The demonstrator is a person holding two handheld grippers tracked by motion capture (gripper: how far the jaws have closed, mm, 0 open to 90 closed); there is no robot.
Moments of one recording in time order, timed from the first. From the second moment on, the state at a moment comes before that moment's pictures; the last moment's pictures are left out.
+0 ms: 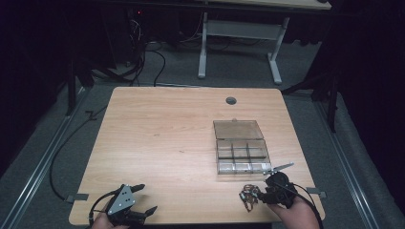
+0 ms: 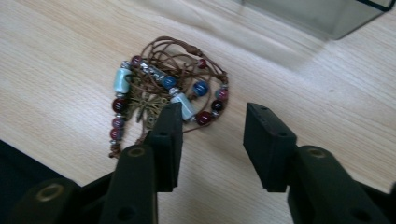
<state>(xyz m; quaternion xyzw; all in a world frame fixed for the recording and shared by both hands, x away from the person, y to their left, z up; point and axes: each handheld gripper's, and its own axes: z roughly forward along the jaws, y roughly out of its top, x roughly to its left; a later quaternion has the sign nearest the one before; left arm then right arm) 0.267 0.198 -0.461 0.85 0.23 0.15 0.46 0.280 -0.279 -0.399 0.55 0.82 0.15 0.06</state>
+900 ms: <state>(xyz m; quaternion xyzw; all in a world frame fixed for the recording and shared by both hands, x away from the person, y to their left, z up) 0.267 0.198 -0.461 0.85 0.23 0.14 0.45 0.293 -0.247 -0.418 0.50 0.86 0.10 0.03</state>
